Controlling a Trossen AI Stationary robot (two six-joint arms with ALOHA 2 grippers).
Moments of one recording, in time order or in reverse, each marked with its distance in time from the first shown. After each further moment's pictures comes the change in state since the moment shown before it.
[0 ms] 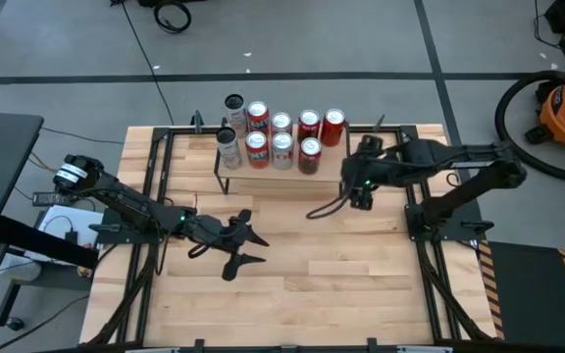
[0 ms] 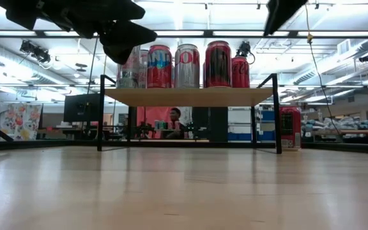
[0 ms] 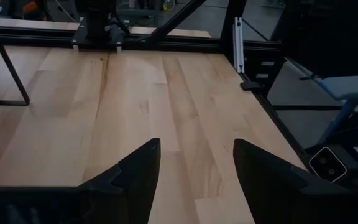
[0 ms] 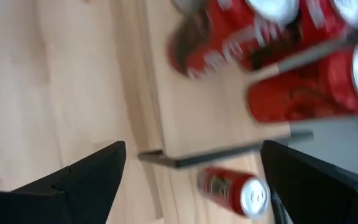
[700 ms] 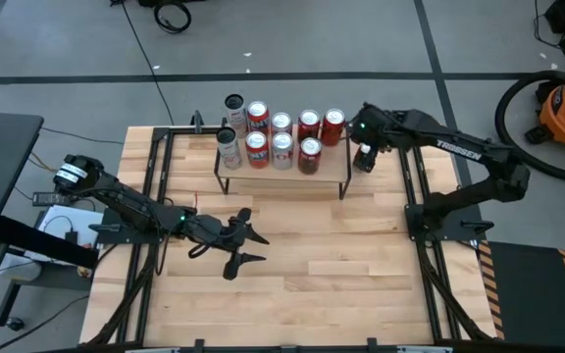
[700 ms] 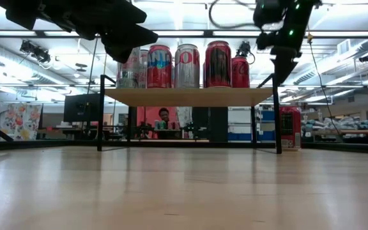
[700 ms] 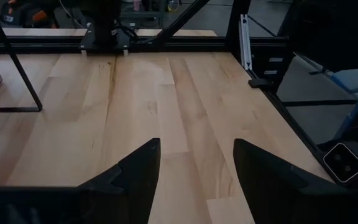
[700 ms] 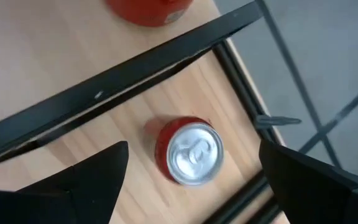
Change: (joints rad) left arm 0.002 0.000 0.000 -0.004 -0.026 0.048; right arm -0.622 -0.067 -0.284 0.179 -0.157 -0.157
